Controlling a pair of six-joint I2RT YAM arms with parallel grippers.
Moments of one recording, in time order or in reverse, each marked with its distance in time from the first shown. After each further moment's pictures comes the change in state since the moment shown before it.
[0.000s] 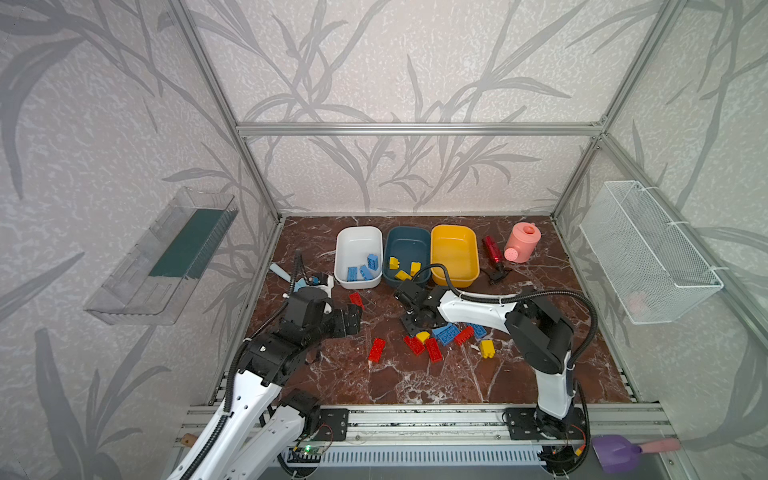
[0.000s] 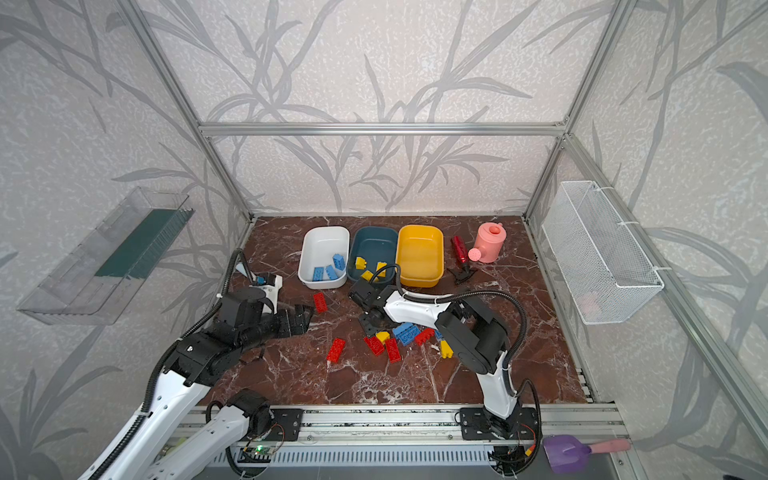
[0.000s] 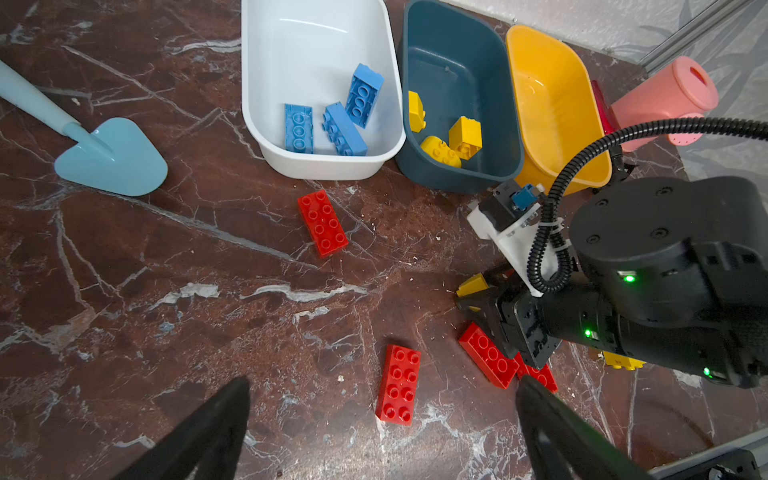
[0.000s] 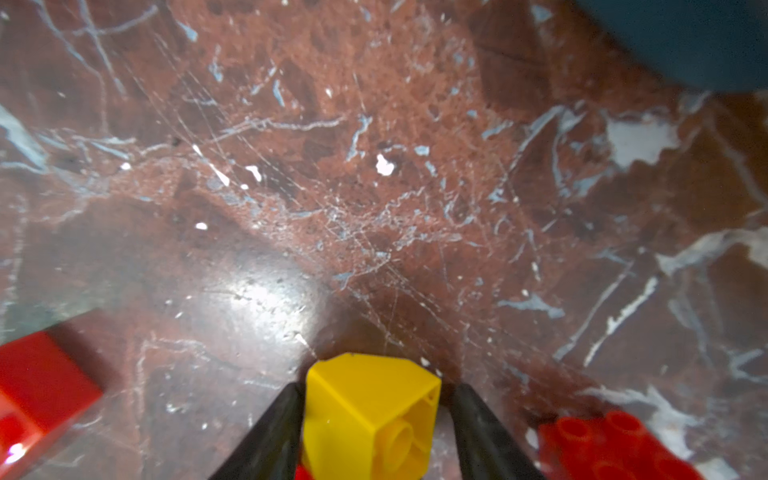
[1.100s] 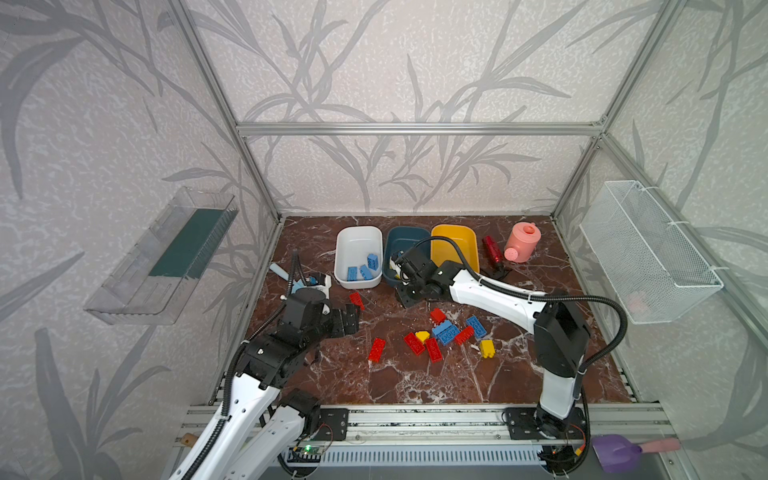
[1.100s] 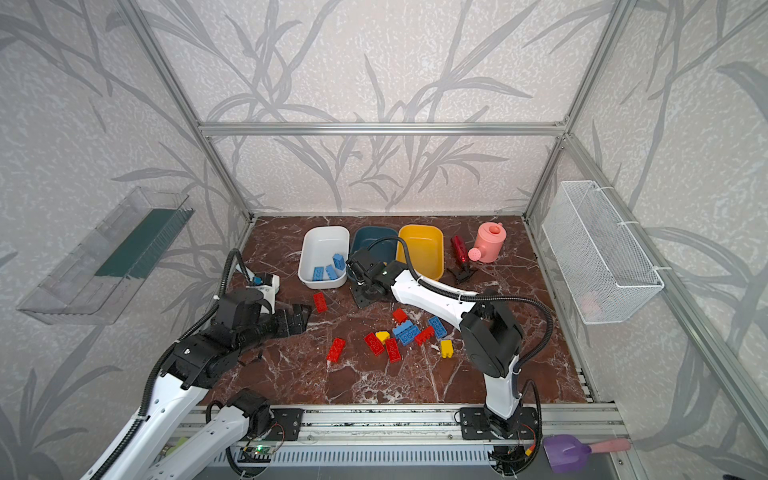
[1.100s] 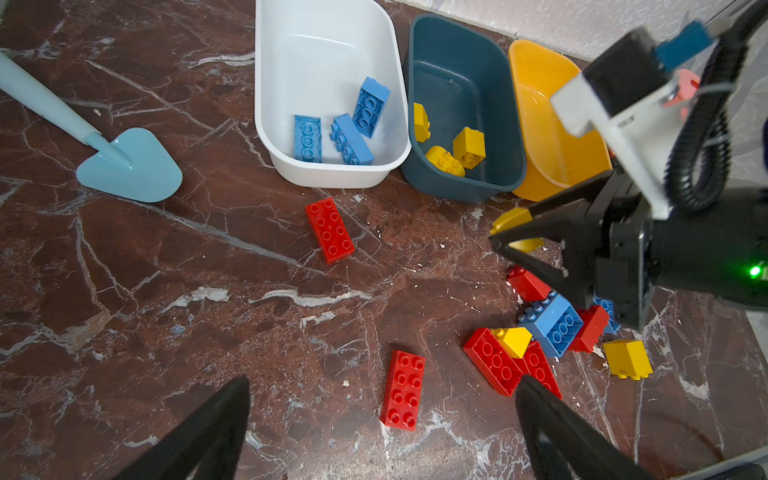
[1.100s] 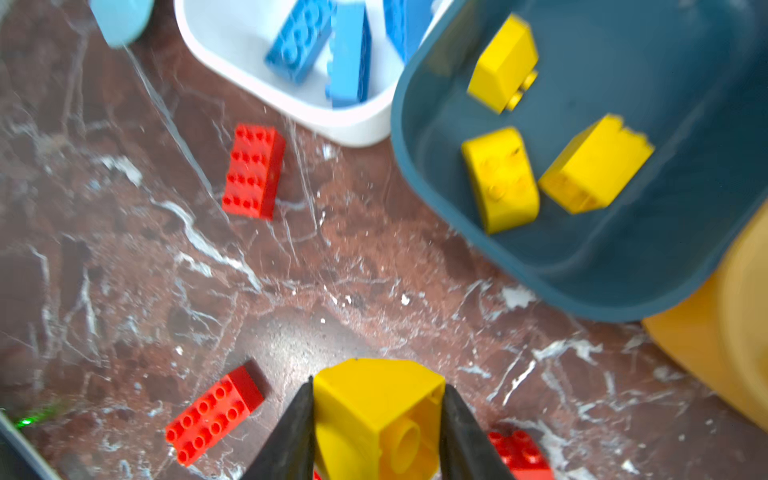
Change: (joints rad) left arm 0.000 -0.017 0.000 0.000 -0.019 -0.001; right arm -0.082 -0.090 0.241 -0.076 -0.068 -0.070
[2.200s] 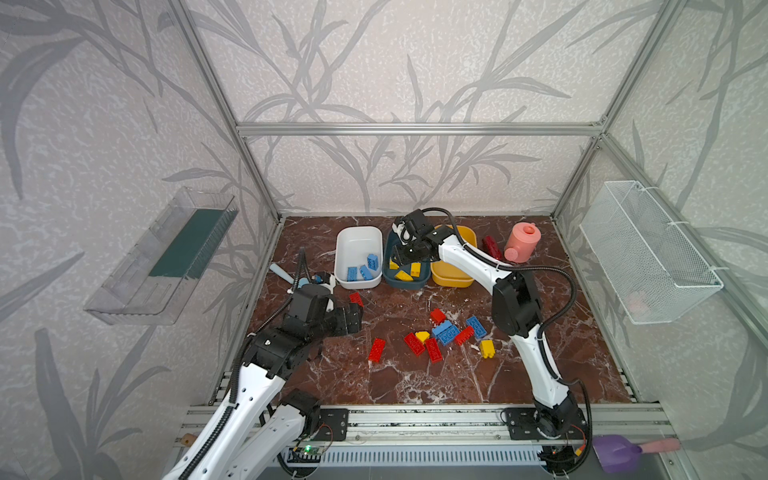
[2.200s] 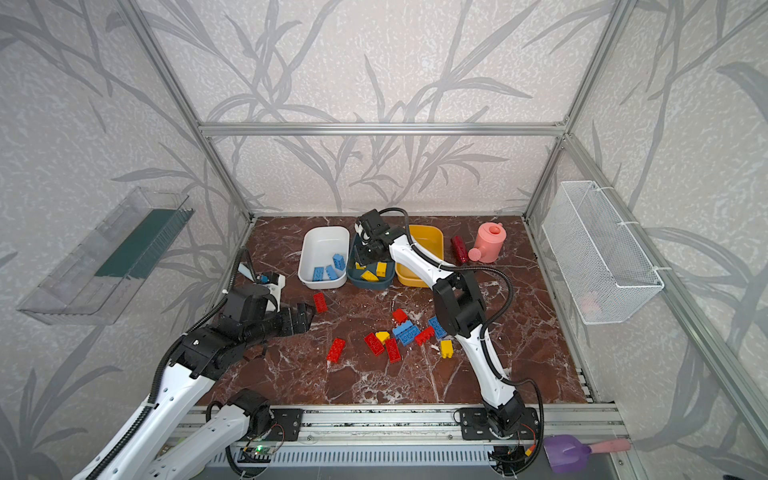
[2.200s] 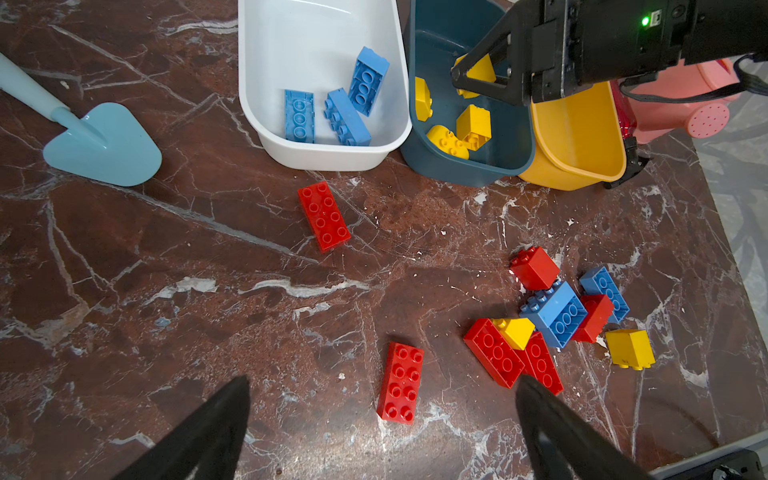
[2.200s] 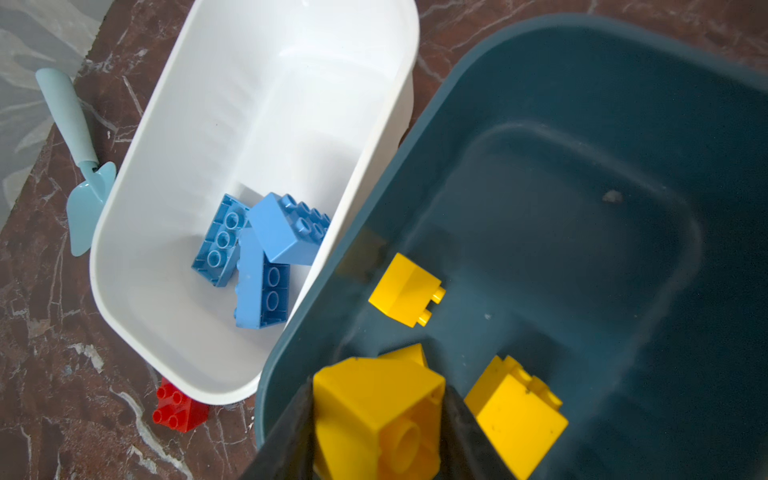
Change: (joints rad) left arm 0.014 0.063 0.000 0.006 0.035 -0.001; right arm -0.211 0.442 0.559 -0.060 -0.176 -0.053
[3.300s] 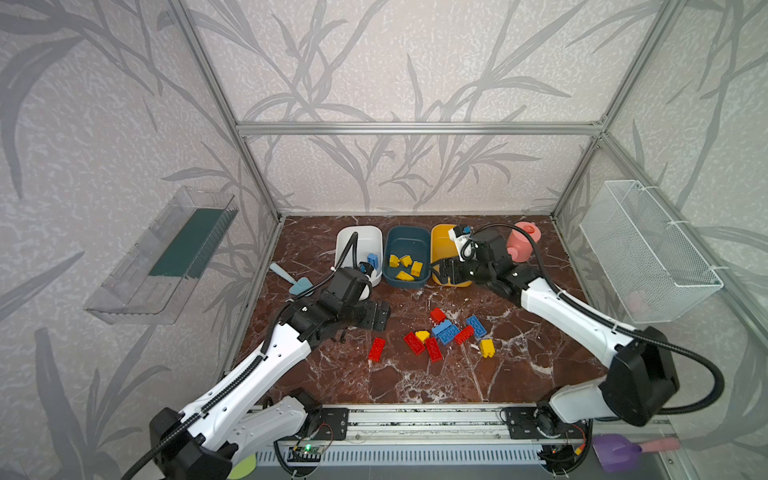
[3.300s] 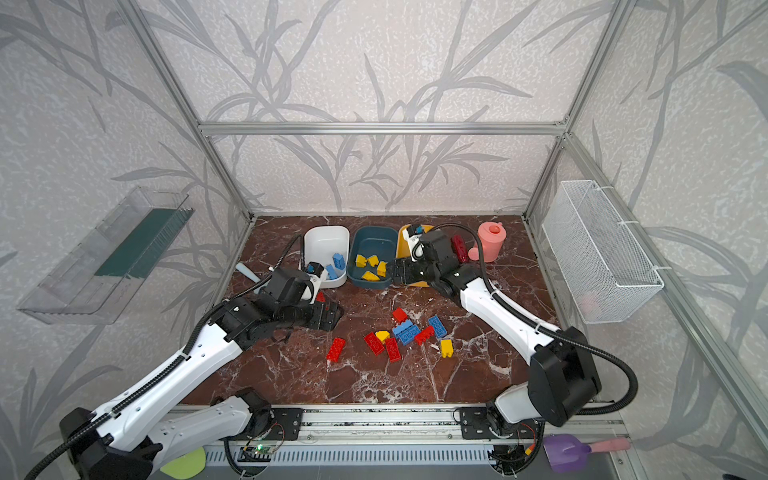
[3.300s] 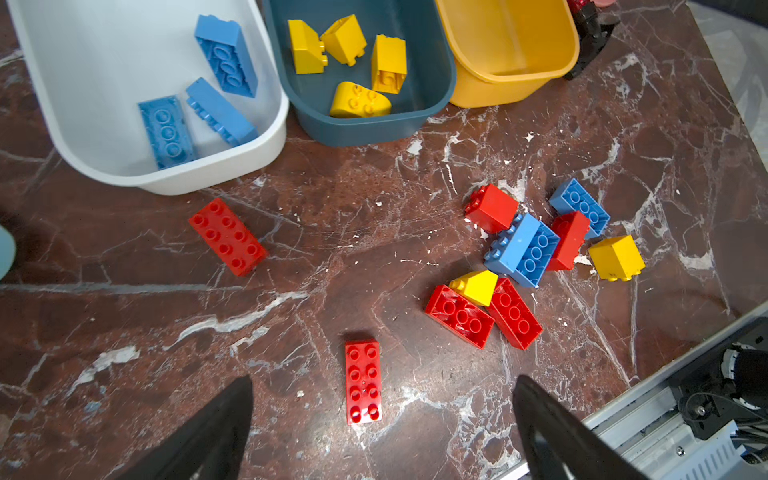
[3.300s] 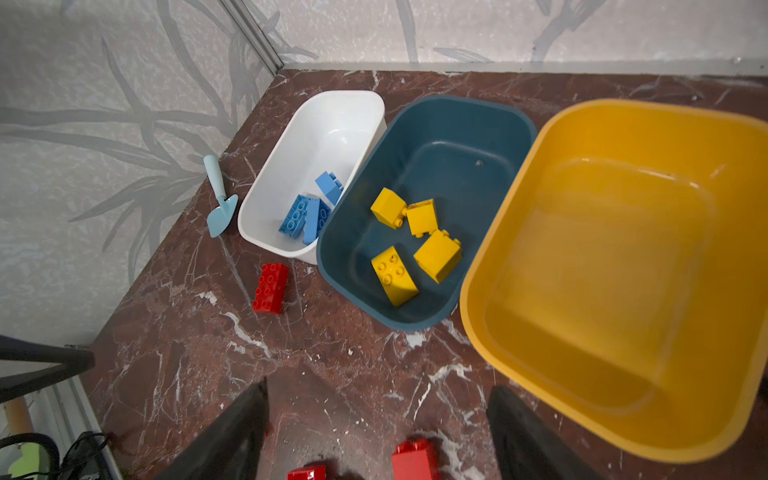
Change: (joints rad) left arm -0.251 0.301 0.149 0.031 0.003 0.121; right arm -0.096 -0.947 -1.083 0.461 -0.058 0.091
